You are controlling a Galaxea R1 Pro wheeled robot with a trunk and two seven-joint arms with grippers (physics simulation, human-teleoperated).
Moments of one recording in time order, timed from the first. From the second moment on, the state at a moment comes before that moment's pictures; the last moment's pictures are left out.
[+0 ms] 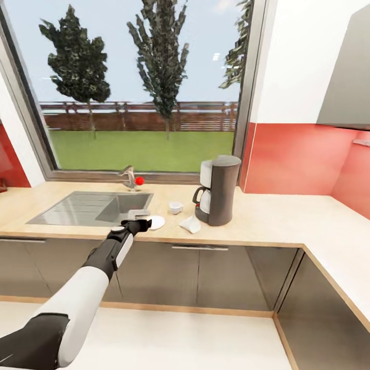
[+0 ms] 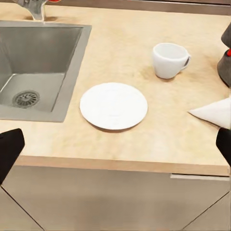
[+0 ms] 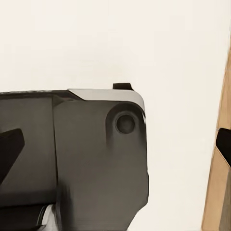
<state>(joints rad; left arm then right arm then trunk) -0.93 -0.05 -0.02 -0.64 0.03 0.29 0.04 -0.03 0.10 0.00 -0.35 0.01 0.09 -0.19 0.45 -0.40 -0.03</state>
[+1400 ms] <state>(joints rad) -0.78 -0.05 -0.01 -0.63 0.05 0.31 0.07 -0.03 0.11 0.01 -0.35 0.01 0.05 -0.06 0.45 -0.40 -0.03</state>
